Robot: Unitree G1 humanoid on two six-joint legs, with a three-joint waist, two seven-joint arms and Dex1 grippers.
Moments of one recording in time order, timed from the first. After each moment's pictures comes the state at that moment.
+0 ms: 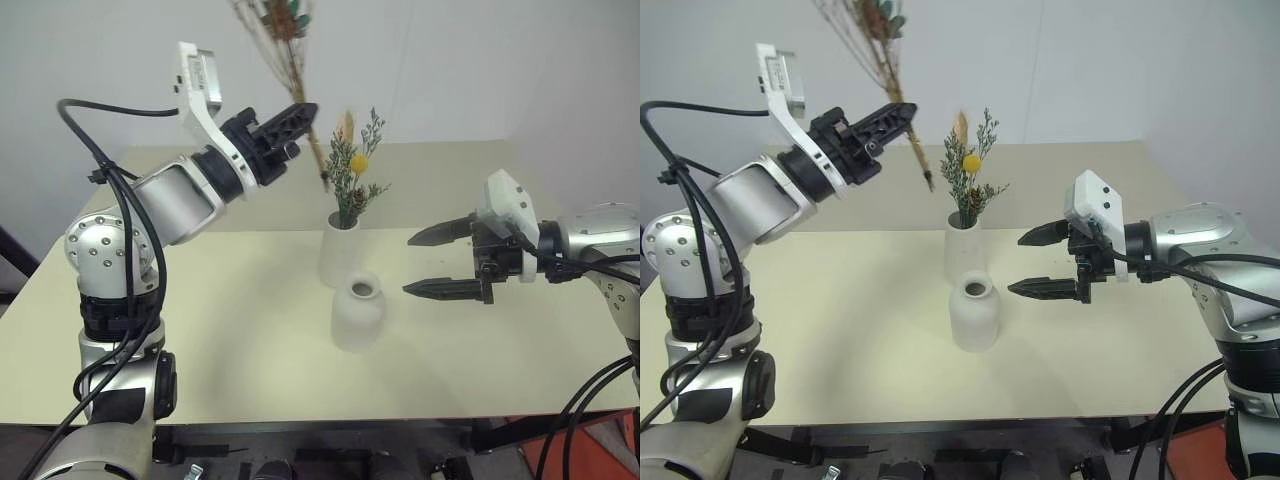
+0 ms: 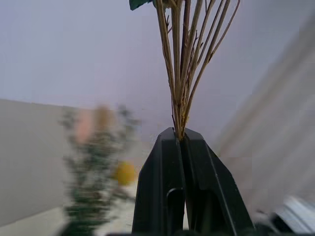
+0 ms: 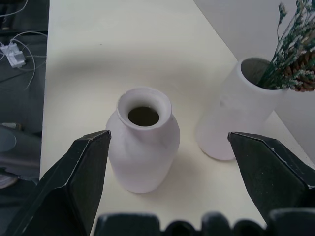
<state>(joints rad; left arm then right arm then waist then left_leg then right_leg) -0.98 0.49 0.15 -0.21 -1.59 0.90 0.16 -0.72 -0.98 0.01 -0.27 0.58 0.77 1.19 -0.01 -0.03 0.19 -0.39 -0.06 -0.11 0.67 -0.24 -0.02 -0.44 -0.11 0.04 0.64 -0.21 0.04</state>
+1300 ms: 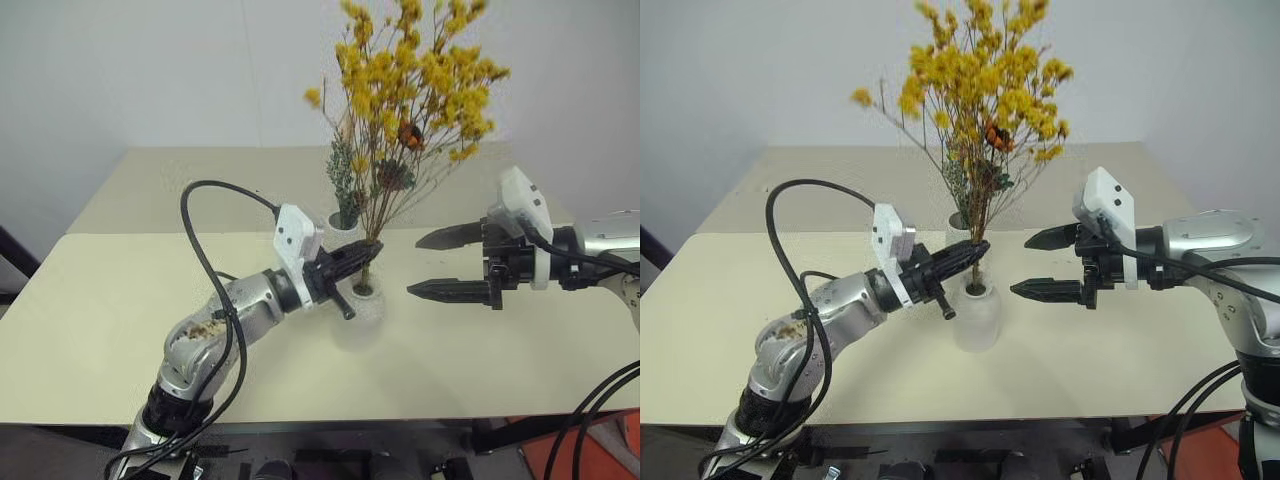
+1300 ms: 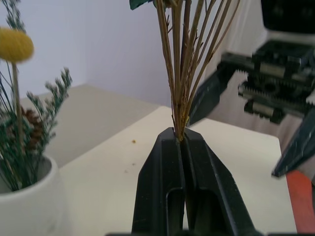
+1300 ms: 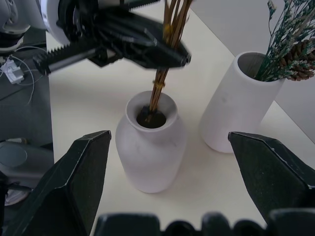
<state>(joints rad) -0.52 0.34 -0.17 -0.47 -0.70 0.63 -0.41 -0.68 -1.02 -0.07 -0.36 0.70 0.89 1.11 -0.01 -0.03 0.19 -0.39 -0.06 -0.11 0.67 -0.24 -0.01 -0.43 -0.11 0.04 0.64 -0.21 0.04</state>
